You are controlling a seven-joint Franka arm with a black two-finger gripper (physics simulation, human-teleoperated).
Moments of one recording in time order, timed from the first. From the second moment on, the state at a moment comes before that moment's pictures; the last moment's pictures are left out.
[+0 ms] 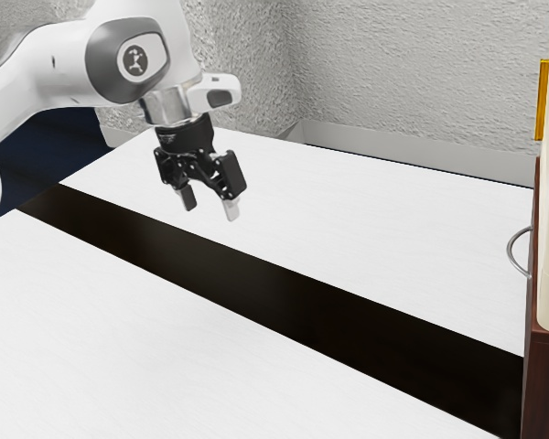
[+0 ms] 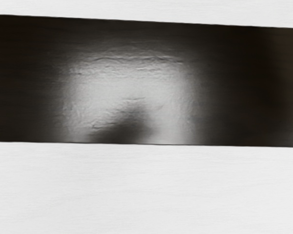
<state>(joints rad) -0.02 0.23 0.19 -1.25 -0.10 1.44 0.12</state>
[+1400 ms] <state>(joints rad) -0.06 0.33 0.12 -1.13 -0.24 1.43 -0.15</state>
